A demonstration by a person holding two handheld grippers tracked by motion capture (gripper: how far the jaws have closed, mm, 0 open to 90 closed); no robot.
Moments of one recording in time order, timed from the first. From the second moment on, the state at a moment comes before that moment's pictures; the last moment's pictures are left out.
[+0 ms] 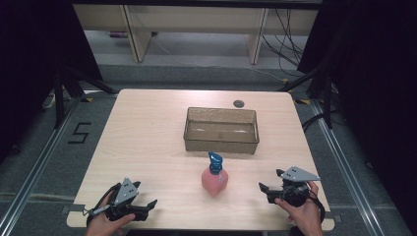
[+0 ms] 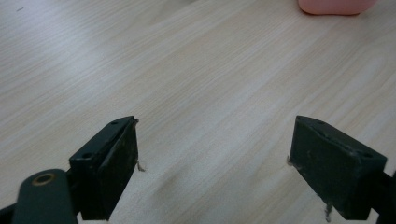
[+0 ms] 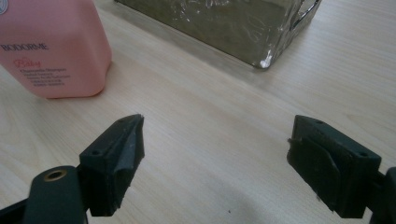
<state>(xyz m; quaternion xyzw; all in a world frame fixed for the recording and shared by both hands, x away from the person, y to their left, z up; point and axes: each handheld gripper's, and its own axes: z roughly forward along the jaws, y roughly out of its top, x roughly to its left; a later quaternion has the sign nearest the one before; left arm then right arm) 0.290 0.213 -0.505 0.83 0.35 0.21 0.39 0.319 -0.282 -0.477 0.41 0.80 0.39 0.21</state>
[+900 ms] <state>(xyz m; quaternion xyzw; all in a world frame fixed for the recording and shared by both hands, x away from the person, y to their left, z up) 0.289 0.213 -0.505 0.83 0.35 0.21 0.39 0.316 -0.273 -0.475 0.41 0.78 0.42 0.20</state>
